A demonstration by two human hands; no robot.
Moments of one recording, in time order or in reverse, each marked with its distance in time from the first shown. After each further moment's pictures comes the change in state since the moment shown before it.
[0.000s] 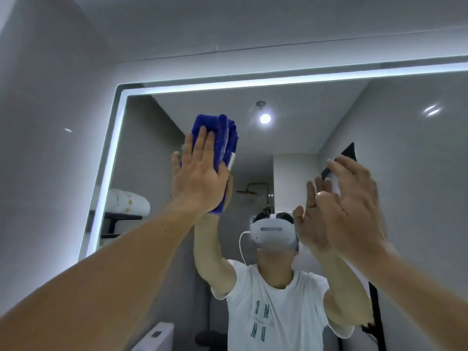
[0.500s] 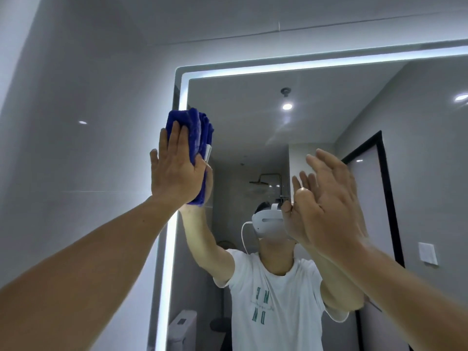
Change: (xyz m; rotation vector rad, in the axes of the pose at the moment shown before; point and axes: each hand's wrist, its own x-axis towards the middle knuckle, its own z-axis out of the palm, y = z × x) left_hand -0.002 -0.189 -0.051 0.069 -0.003 -0.080; right_hand -0.038 -0.112 0.137 -0.062 0.016 -0.094
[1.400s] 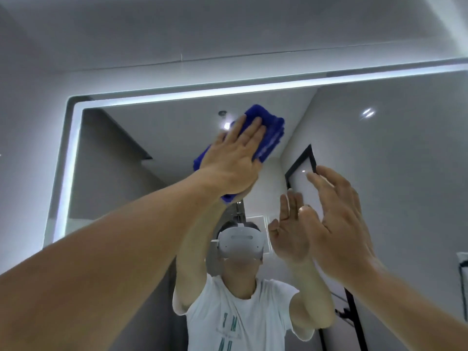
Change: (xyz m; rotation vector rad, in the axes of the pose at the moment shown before) left_hand 0.041 0.274 0.042 0.051 -0.148 0.681; right_hand 0.004 0.100 -0.132 -0.039 0.009 0.121
